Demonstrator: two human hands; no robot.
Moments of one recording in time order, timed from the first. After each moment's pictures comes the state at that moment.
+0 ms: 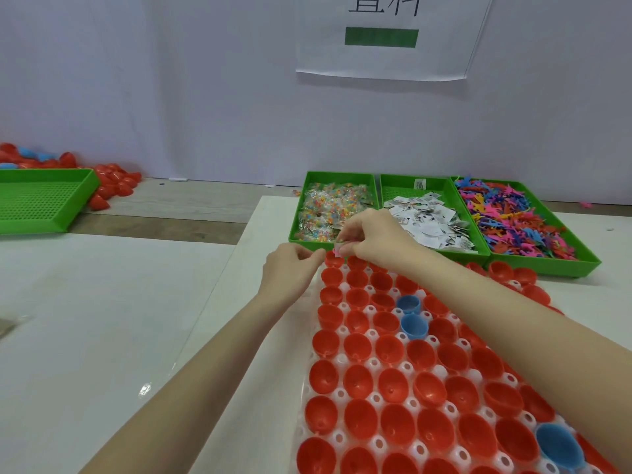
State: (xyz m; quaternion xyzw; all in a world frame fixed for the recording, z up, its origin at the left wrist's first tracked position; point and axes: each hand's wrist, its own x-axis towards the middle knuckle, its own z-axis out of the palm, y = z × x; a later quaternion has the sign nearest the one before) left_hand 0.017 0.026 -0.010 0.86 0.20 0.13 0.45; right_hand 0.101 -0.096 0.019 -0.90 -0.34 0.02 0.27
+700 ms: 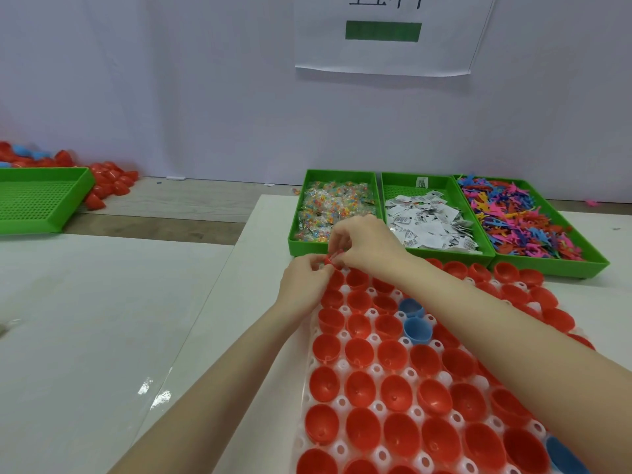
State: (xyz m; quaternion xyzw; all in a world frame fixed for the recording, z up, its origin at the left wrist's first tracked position) left_hand 0.022 0.010 -0.022 0.83 0.19 0.09 0.52; right_hand 0.105 -0.082 0.004 -0.90 -0.36 -0.02 0.24
